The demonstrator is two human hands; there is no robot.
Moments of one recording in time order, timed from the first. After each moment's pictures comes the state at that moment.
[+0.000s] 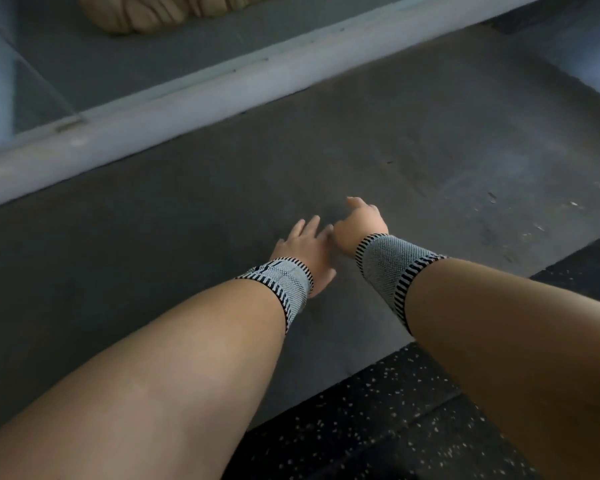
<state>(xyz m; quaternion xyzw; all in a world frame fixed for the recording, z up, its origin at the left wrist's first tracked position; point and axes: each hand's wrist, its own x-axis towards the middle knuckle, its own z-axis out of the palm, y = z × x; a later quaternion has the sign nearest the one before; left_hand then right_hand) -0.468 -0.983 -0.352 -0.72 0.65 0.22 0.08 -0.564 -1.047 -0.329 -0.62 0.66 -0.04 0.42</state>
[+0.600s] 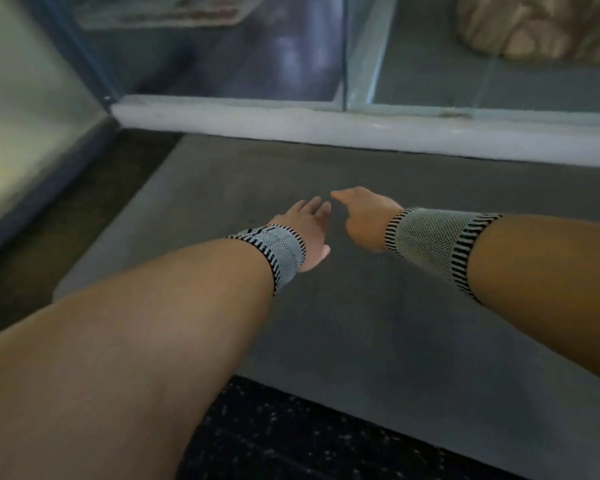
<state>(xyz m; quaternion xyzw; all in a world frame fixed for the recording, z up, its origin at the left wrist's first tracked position) -0.080 -0.621 -0.251 -0.90 0.39 0.19 0.08 -0.147 -0.744 -0.239 -0.96 0.16 0.12 0.21</state>
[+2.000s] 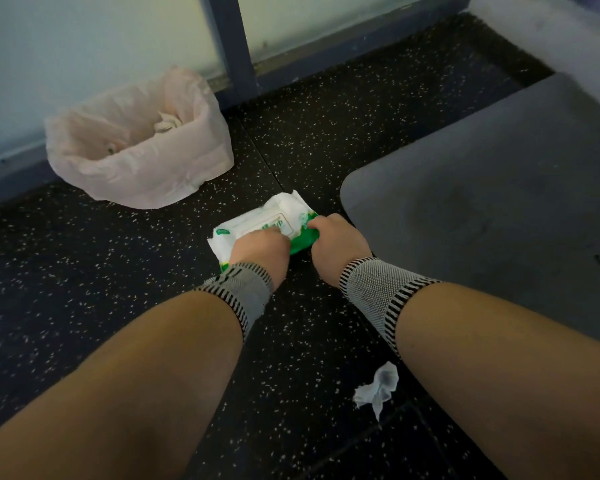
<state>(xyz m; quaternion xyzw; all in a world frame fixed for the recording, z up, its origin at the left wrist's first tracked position) -0.015 -0.104 -0.345 -0.96 -0.11 0.25 0.06 0.009 -0.226 -0.331 -0.94 -0.15 0.21 0.22</state>
